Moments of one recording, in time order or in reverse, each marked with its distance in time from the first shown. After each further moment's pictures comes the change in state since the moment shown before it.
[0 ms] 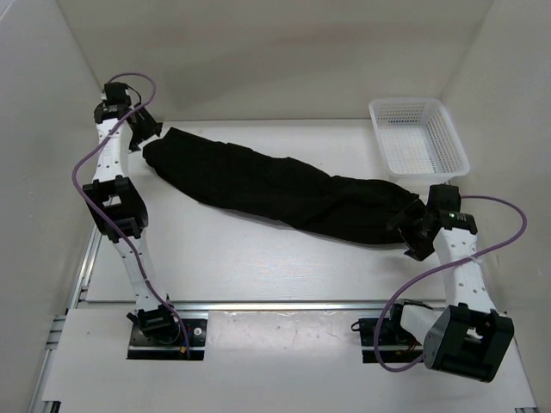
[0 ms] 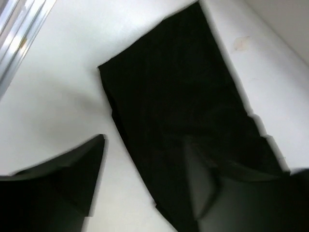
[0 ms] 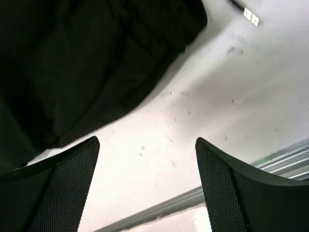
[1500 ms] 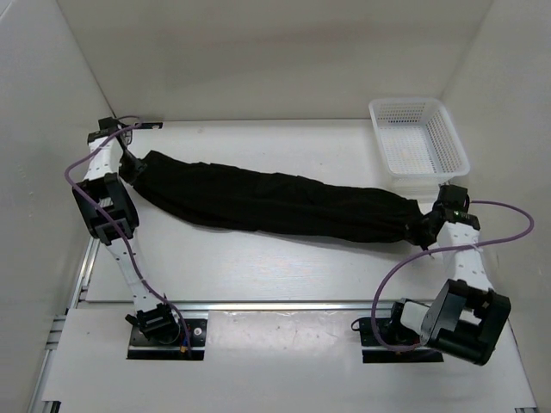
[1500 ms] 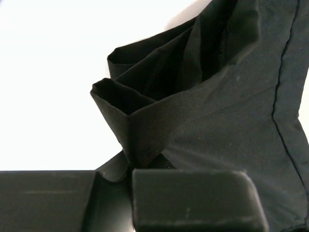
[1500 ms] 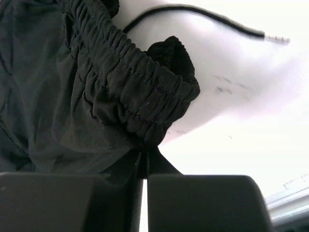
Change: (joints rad) left arm 0.114 0.057 -0.249 -0.105 0.024 -0.074; right arm -0.117 0.114 -0.056 0.175 -0.010 0.052
